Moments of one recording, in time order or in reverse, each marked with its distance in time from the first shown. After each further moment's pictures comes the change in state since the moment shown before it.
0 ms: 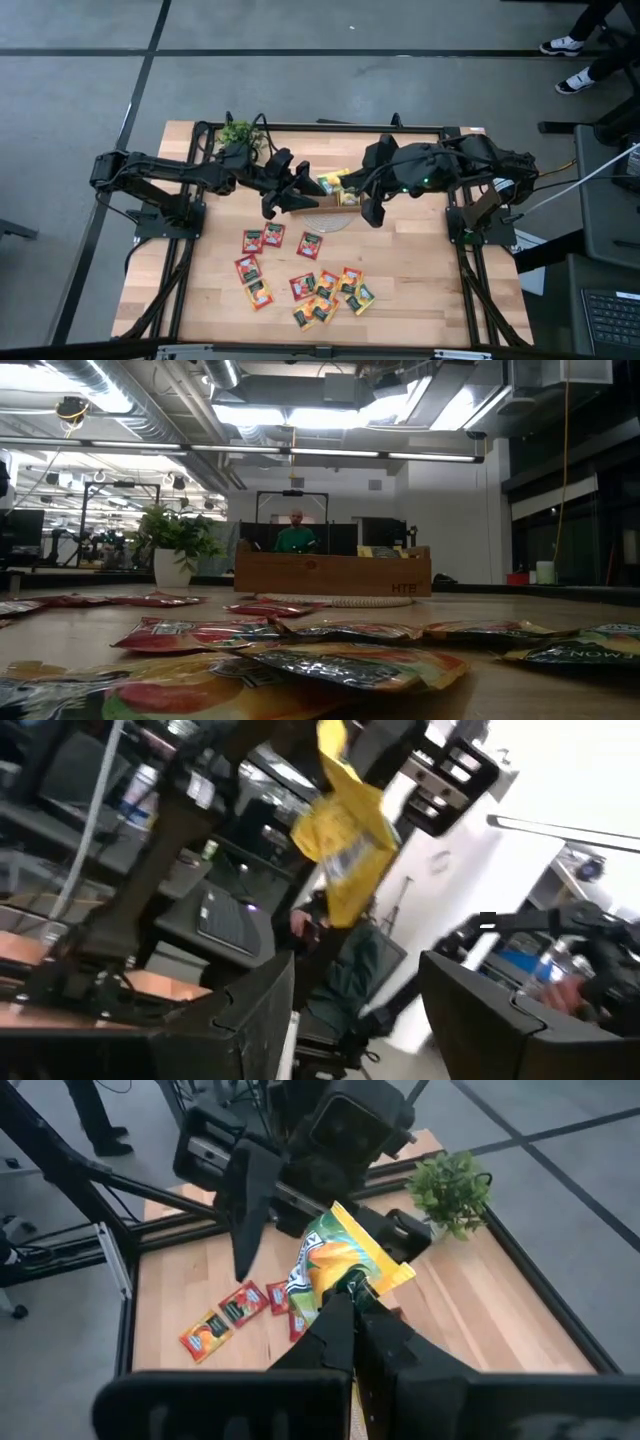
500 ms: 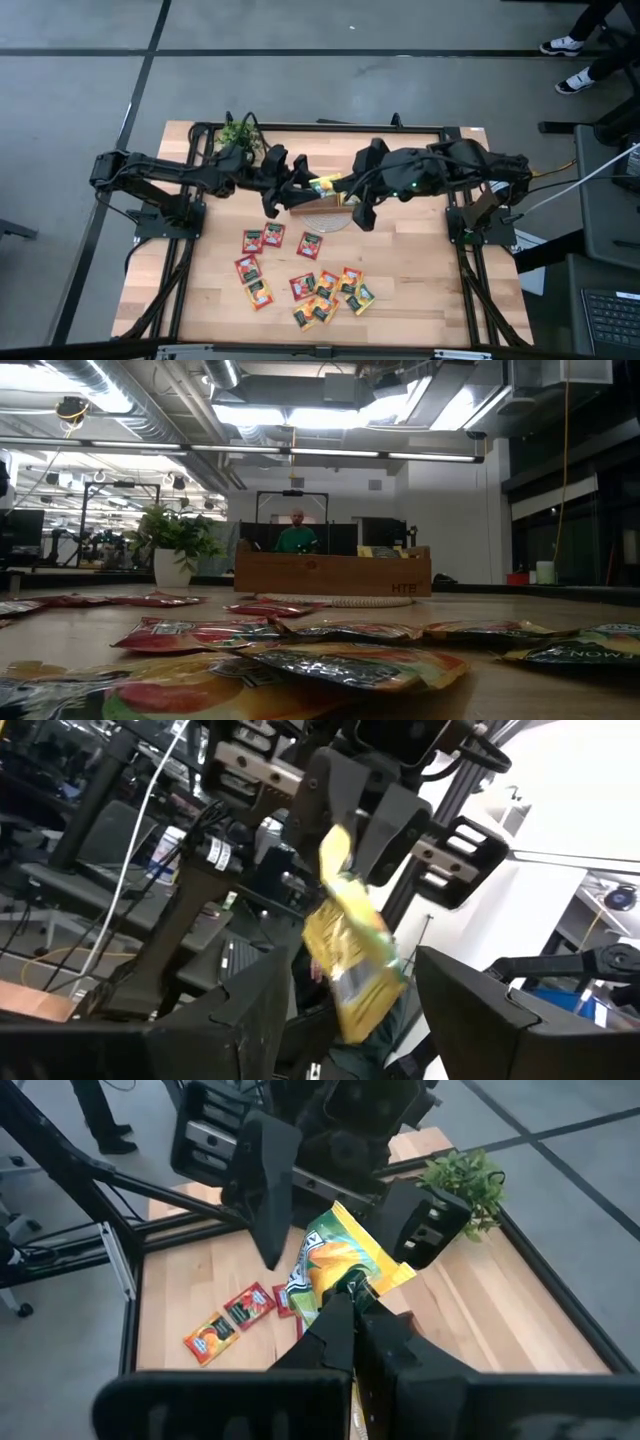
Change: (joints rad) left arm -0.039 0.000 0.000 0.085 -0.148 0.052; right arm 0.000 0.032 -0.009 0.037 -0.013 0.002
